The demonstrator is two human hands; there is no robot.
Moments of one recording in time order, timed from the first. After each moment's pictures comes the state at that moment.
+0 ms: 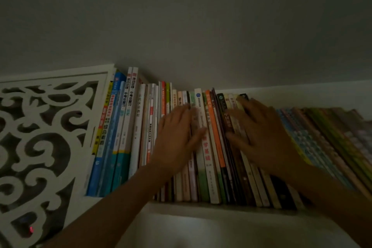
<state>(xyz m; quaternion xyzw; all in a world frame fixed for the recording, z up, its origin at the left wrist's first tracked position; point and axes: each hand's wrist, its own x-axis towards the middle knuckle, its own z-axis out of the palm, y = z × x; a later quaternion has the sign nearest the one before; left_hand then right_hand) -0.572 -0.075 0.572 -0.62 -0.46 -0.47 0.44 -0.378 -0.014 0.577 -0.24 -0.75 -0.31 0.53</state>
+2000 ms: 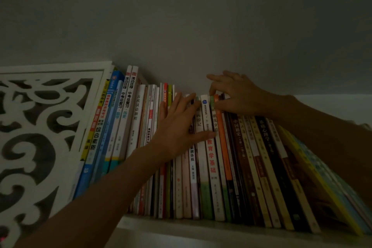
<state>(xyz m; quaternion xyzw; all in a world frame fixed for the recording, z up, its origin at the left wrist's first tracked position) -0.583 -0.073 0.615 -0.64 -0.51 -0.39 0.42 -0.413 -0.029 0.698 -0.25 -0.83 -0.34 0.36</state>
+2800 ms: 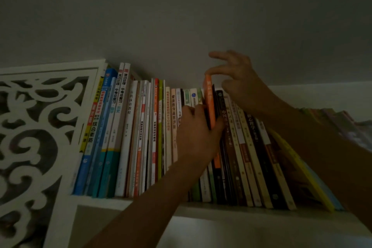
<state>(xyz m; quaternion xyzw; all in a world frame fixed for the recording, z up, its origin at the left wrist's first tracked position) -0.503 -0.063 0.581 -0.57 -0.47 -0.59 0.32 -0.391 -0.055 0.666 -0.07 -0.78 -0.18 0.60</state>
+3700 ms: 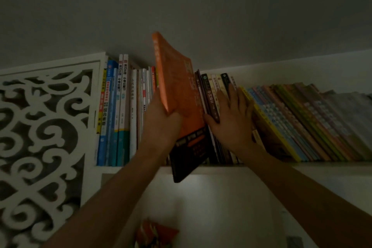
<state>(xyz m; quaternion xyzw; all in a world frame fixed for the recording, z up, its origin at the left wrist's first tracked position) -0.501 -0.174 0.548 -0.61 -0.38 -0.69 0.06 -0.403 -0.024 0.553 -0.35 -0.71 -0.22 0.57</state>
